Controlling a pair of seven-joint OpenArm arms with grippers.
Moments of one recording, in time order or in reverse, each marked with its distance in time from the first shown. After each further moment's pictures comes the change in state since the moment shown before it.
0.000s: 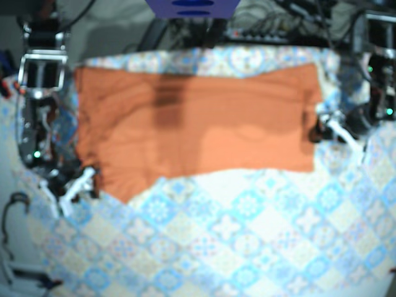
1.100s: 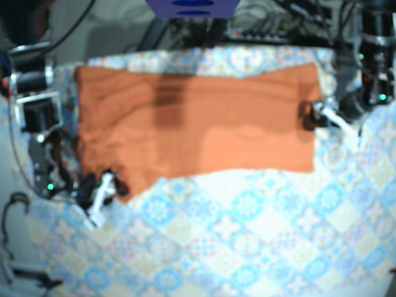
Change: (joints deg) left arm 4.5 4.9 -3.7 -0.1 -0.2 0.2 0.6; right arm 17.9 2.6 -21.8 -27.0 9.3 14.2 1.5
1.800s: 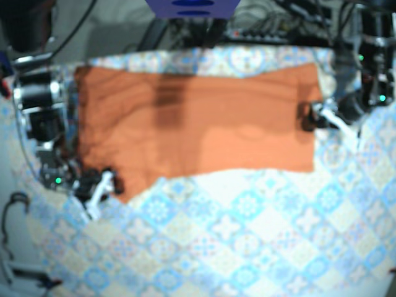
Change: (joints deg) left arm -0.3 0.0 0.2 0.0 -0.3 -0.2 0.0; right arm 5.4 -3.6 -0.2 -23.3 -13.9 -2.0 23.0
